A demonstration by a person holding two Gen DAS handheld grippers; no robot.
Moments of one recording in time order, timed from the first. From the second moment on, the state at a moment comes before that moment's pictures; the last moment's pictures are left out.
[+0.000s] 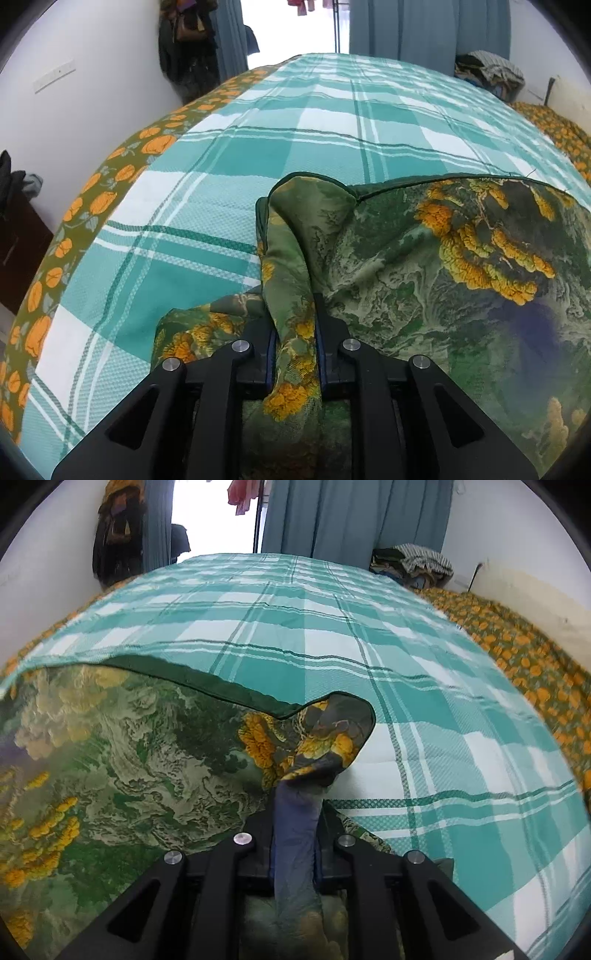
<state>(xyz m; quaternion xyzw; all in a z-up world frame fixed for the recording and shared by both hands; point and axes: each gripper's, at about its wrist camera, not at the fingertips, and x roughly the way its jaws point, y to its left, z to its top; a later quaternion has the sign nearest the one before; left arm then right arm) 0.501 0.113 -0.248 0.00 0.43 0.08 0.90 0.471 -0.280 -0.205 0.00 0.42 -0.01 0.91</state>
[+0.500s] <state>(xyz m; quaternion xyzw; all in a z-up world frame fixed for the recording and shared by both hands) 0.434 0.138 -0.175 -0.05 0.41 0.04 0.91 0.400 -0.356 -0.098 0.17 0.36 0.08 0.92</state>
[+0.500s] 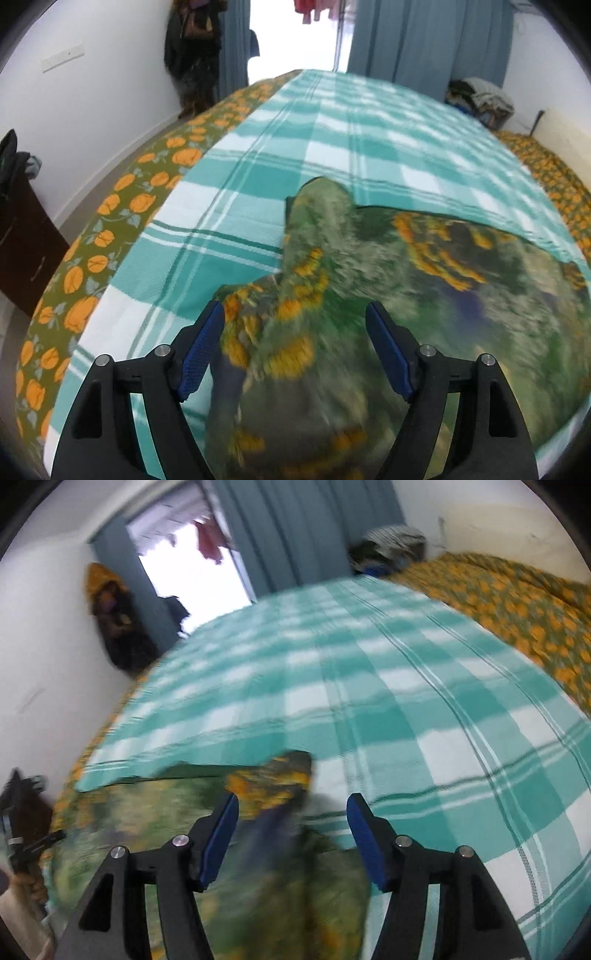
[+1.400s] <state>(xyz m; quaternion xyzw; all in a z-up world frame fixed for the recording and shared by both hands) 0.447 -0.038 -0.217 0.05 0.46 -0.07 0.88 0.333 -0.280 -0.187 0.17 0.43 0.10 0.88</state>
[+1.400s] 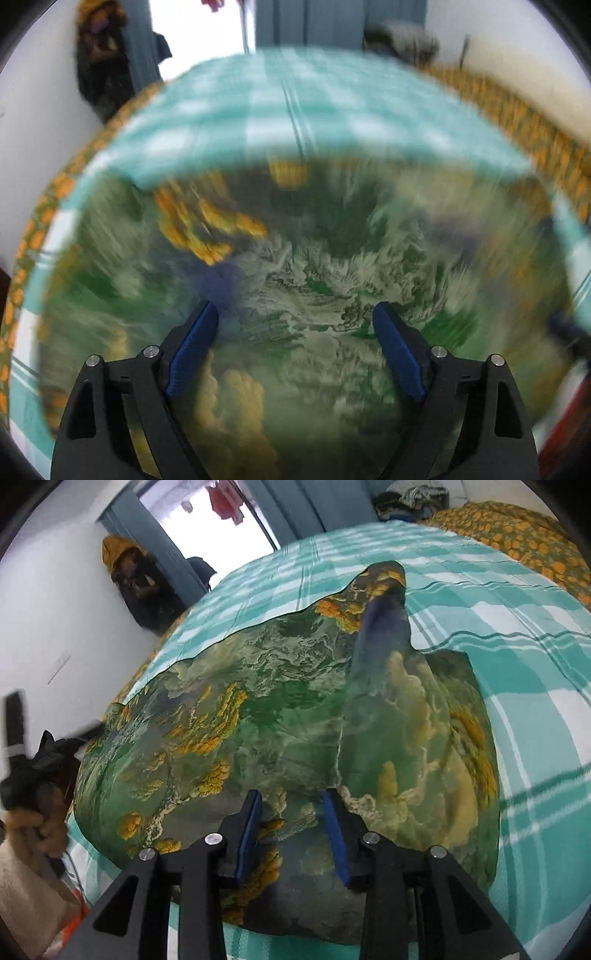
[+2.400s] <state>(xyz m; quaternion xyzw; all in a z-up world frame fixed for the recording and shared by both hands) 0.482 -0.074 -0.217 0.05 0.50 -0.06 0.86 0.314 -0.291 -0.199 0.16 0.42 0.11 0.89</state>
